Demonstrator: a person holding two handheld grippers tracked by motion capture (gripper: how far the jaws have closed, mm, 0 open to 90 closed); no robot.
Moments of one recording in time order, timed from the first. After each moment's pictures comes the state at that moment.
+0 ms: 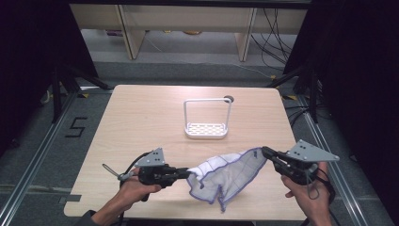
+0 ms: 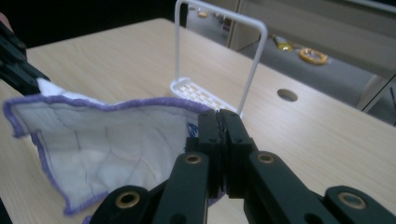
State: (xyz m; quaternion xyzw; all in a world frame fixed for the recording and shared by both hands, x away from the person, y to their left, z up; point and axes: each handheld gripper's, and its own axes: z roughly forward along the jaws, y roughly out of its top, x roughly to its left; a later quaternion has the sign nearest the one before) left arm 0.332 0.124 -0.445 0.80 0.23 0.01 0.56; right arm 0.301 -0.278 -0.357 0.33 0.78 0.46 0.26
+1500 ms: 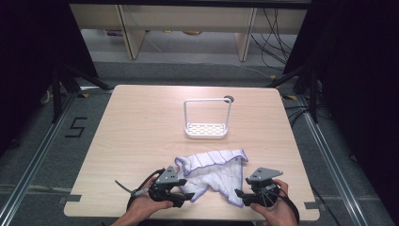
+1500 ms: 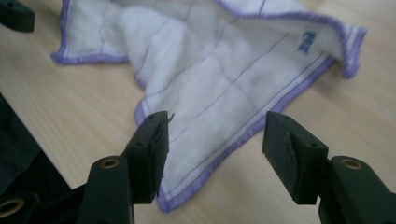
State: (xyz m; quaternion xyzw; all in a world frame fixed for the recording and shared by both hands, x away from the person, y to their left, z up) left arm 0.313 0.089 -0.501 0.85 0.27 0.04 0.45; right arm 0.294 -0.232 -0.470 0.39 0.86 0.31 0.13
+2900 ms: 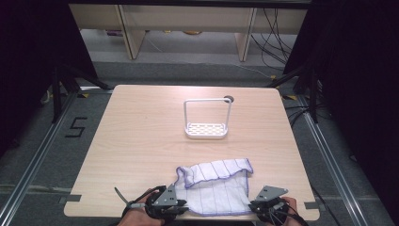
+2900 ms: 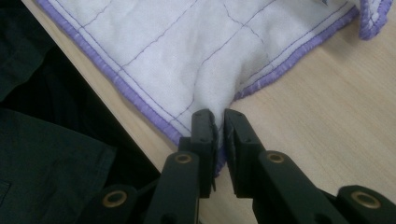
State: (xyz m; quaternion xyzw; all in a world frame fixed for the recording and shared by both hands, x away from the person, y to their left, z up) left arm 0.280 0.102 -0.515 0.90 0.16 0.05 0.41; right arm 0.256 -0.253 -0.486 0.36 0.89 0.26 0.12
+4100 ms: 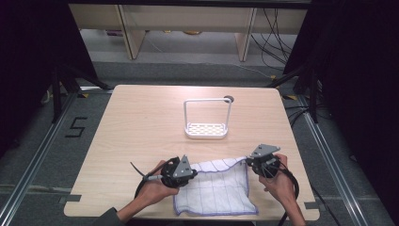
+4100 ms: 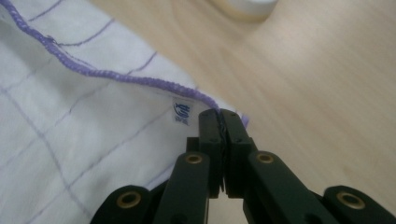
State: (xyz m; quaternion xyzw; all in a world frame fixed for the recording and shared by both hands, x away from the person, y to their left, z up) left arm 0.353 0.070 -0.480 0.89 0.16 0.16 0.38; right arm 0.372 -0.250 -0.462 0.33 0.88 0.28 0.21
